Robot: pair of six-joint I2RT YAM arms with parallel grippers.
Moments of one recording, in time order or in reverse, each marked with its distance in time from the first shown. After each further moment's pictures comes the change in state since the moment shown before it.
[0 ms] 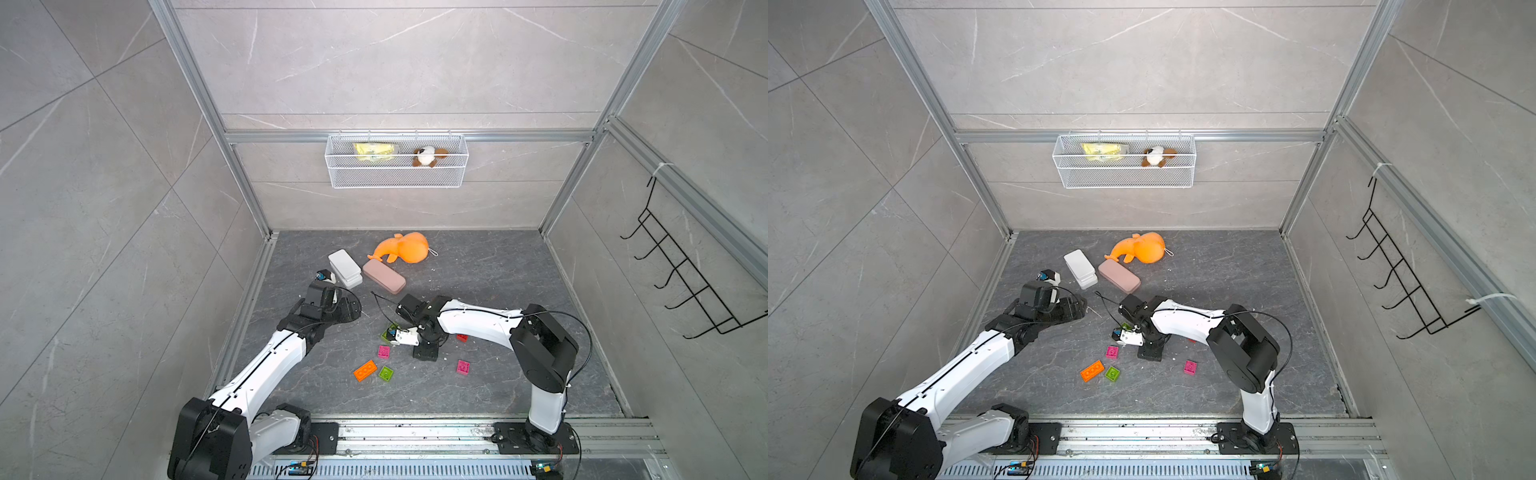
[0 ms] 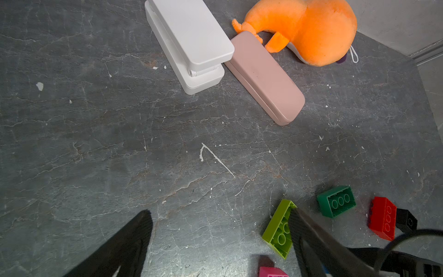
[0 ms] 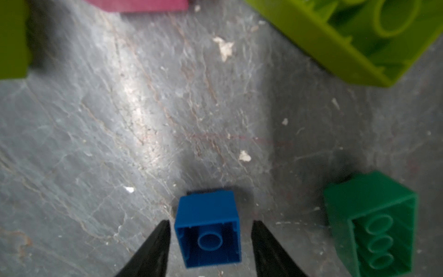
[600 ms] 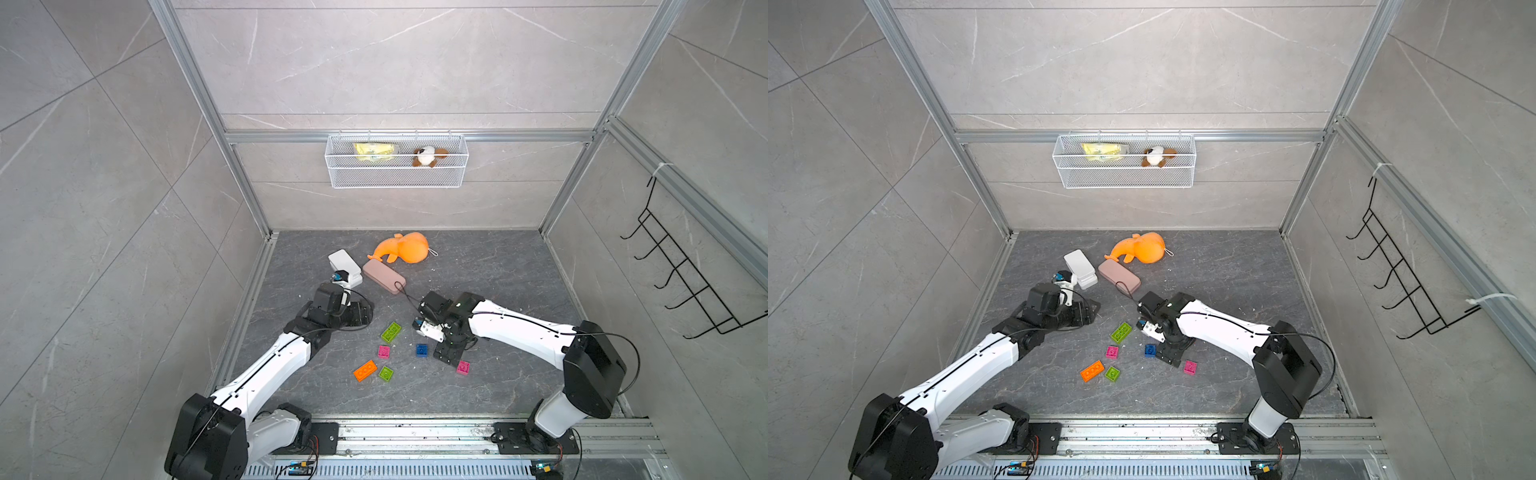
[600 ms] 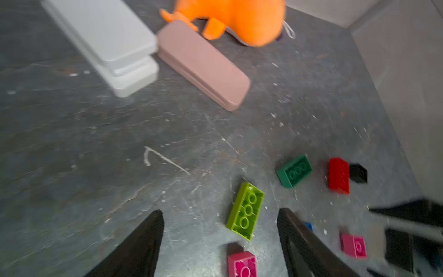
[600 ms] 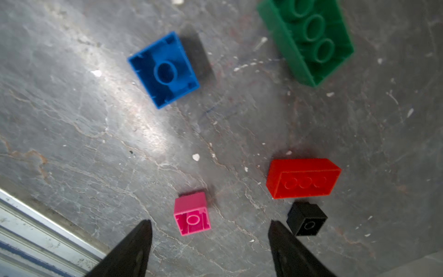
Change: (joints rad) left arm -0.149 -0.019 -0.068 0.143 0.167 0.114; right arm -0.111 -0.282 -0.089 -0.201 0.085 0.276
